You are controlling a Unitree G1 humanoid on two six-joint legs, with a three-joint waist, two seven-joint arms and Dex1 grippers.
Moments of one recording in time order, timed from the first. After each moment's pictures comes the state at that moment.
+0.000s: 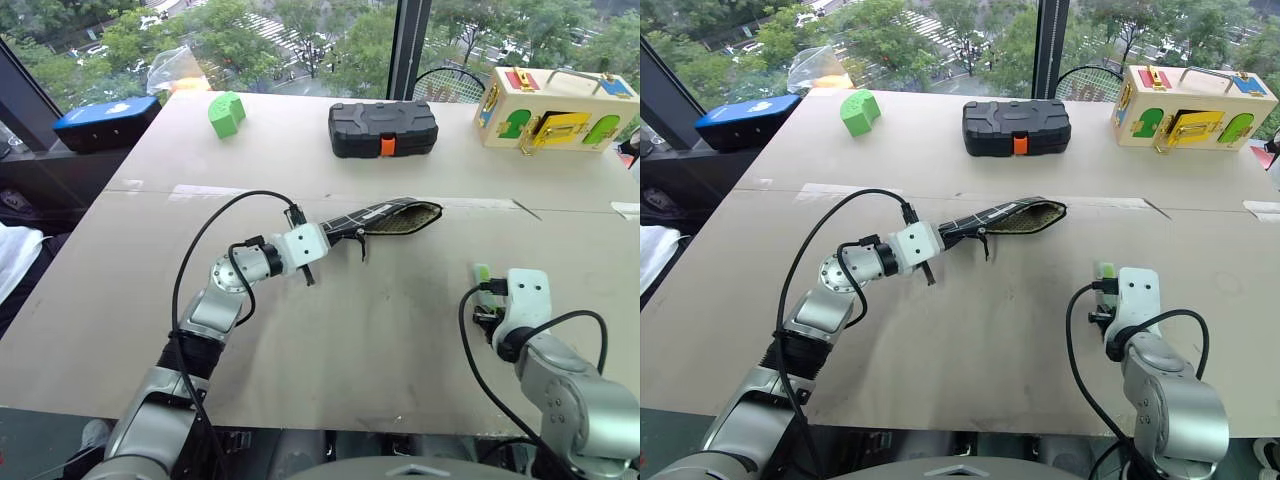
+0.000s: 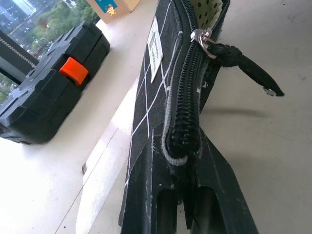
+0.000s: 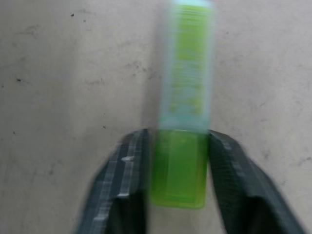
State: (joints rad) left arm -0.44 0.50 -0.20 0.22 0.09 -0.25 -0.74; right arm -0.02 -0.09 -0.15 -0.94 0.00 1.61 0.06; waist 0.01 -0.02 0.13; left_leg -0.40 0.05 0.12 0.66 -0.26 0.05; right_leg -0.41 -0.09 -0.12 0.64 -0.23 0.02
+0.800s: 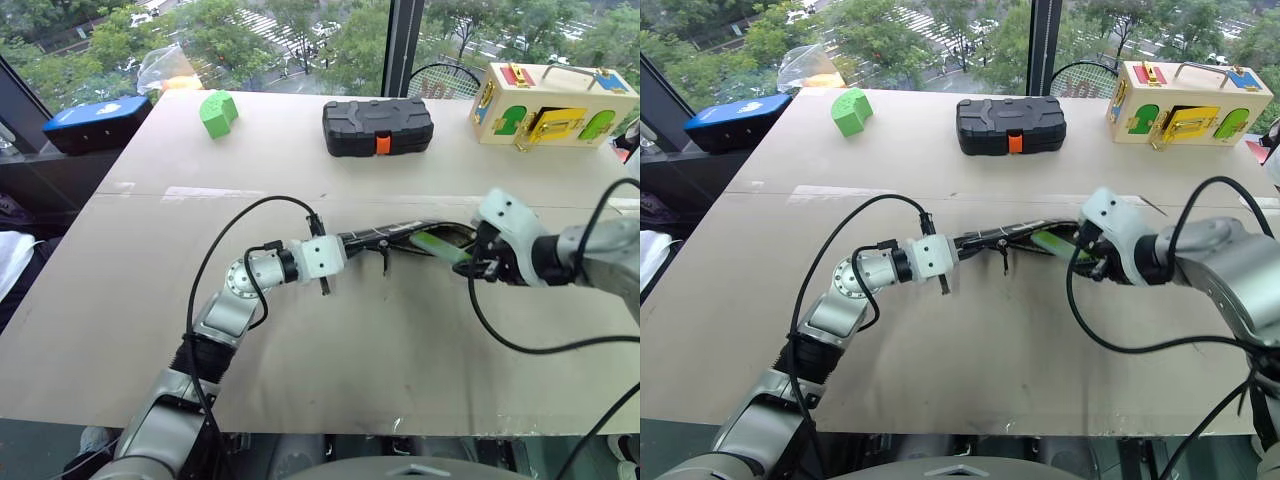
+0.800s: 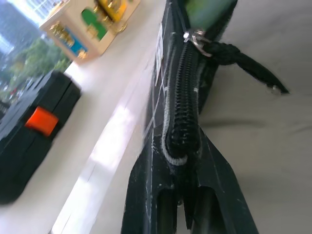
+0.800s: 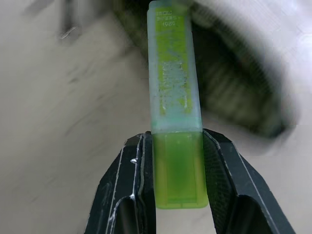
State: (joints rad) left arm -0.42 0.47 -0.26 0.15 0.08 -0.36 -0.81; right arm -0.67 -0.90 0.17 -0.52 0.50 1.43 0.72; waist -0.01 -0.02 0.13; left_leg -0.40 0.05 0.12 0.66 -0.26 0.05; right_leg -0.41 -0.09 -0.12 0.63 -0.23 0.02
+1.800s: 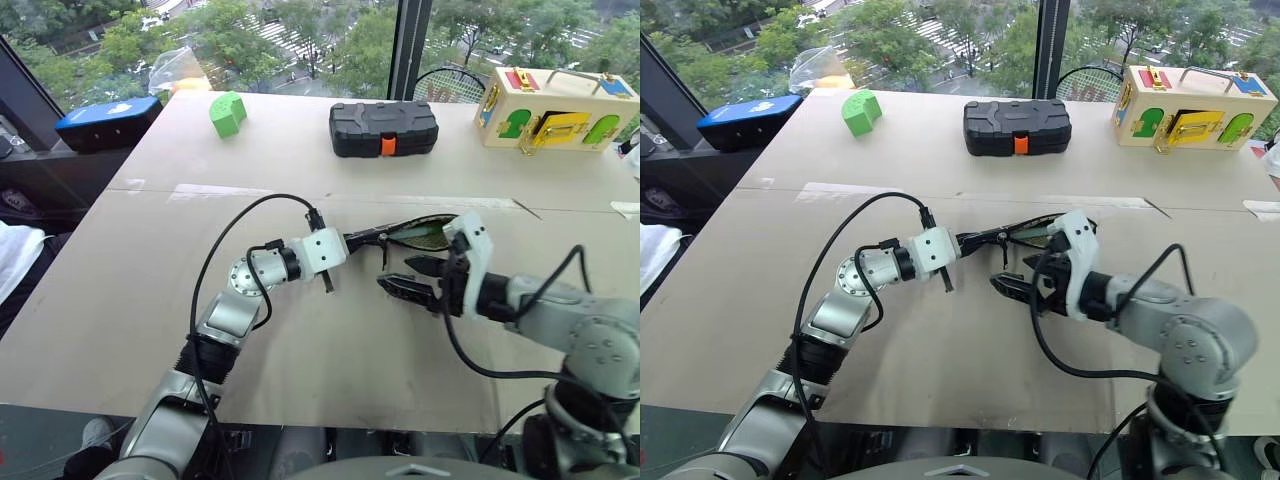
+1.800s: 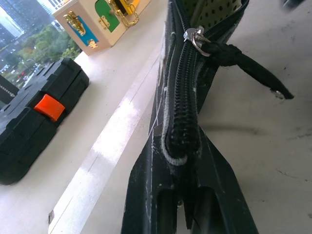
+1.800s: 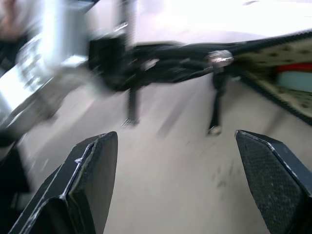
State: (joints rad) left arm -0.44 0.43 -0.24 0.16 0.06 -0.22 -0.77; right arm -0.37 -0.03 -0.24 -0.69 0.74 1.59 0.20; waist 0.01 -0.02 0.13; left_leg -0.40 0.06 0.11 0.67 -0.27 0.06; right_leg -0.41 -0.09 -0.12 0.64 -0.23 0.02
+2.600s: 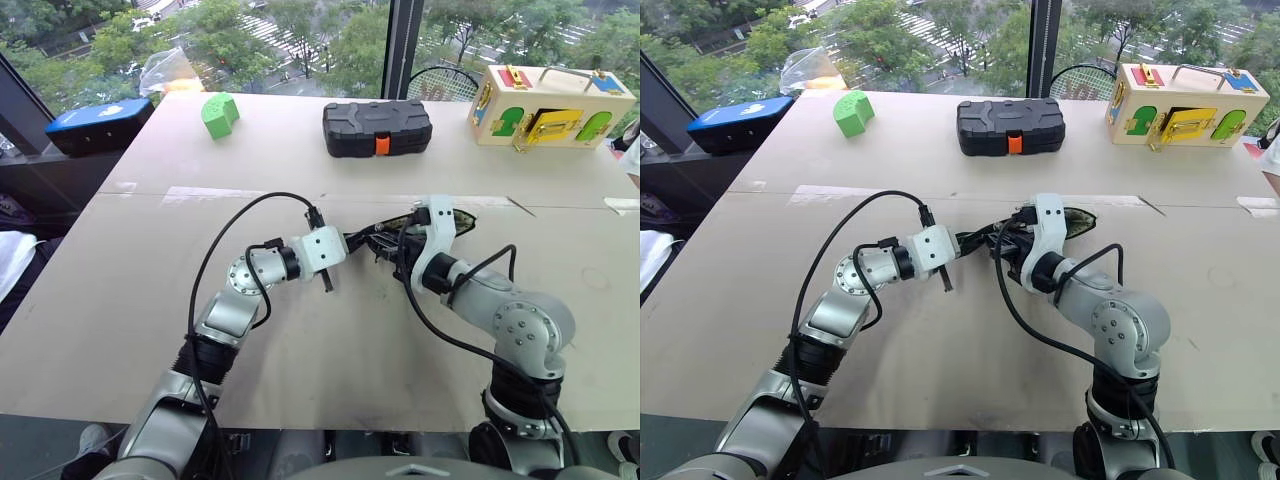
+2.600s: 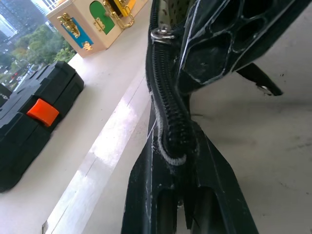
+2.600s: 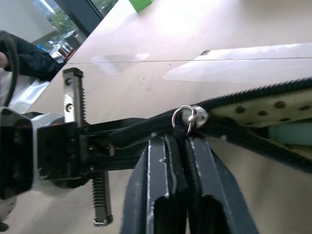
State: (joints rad) left arm -0.43 0.45 -0.24 0.13 0.06 -0.19 -0.78; right arm -0.38 0.05 -0.10 -0.54 0.61 1.28 0.11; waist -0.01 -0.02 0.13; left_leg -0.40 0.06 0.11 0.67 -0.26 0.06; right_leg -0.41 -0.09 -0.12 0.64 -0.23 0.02
